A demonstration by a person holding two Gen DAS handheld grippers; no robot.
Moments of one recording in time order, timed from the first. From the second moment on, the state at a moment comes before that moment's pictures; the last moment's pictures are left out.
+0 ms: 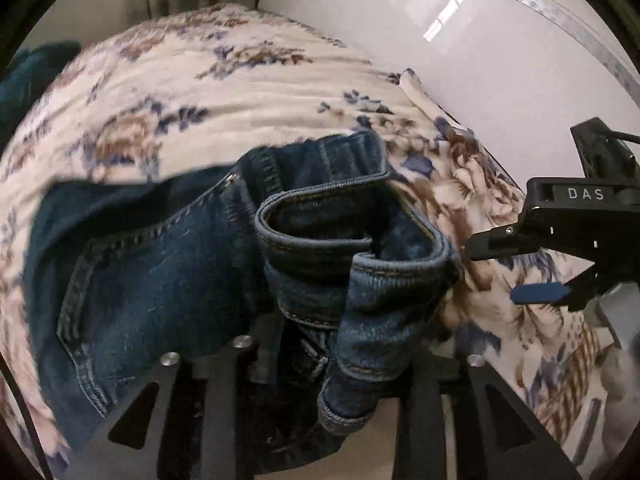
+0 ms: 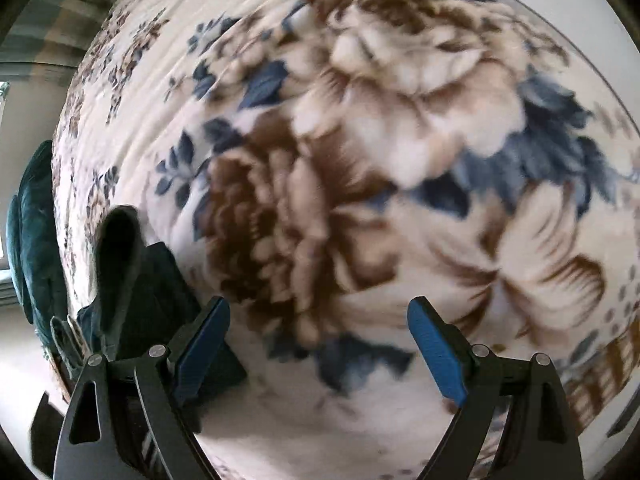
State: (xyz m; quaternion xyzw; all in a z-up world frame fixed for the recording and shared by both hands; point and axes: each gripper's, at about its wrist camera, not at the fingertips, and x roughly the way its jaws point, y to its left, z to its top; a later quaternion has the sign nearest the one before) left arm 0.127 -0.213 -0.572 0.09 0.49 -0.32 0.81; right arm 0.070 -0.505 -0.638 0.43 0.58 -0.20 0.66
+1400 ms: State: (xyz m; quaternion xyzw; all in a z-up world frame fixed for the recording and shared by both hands) left arm 0.333 -0.059 -0.634 -0.01 0.68 -0.07 0.73; right arm 0.143 -0.419 -0.647 0.33 0.68 -0.07 0.65
